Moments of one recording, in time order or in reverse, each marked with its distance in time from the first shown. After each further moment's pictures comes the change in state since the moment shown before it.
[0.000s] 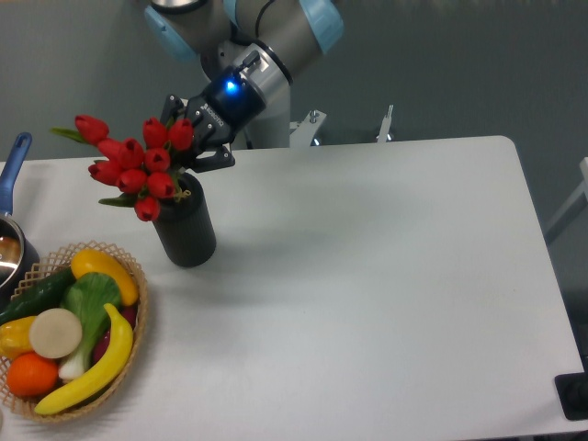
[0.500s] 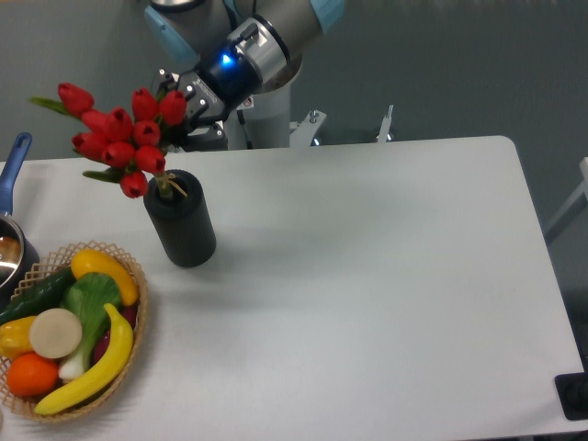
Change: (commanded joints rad) arm 0.000 0.037 0.080 -0.002 -0.065 -0.124
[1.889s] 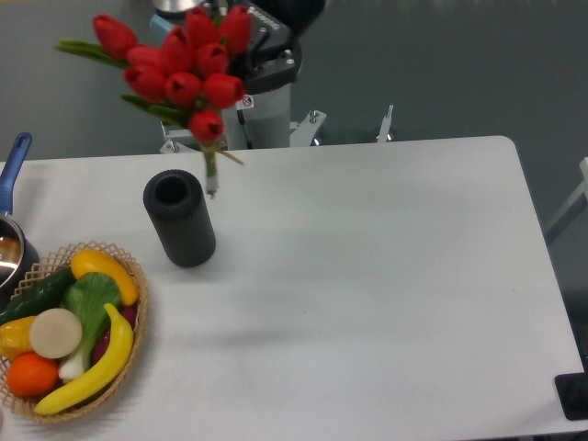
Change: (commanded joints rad) arm 0.210 -0.044 0.178 0.008 0.017 0.015
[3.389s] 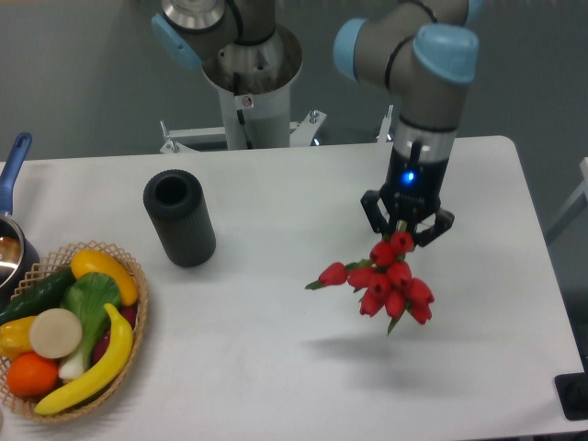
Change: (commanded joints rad) arm -0.138 -0.480 0.221 -0.020 1.023 0.118
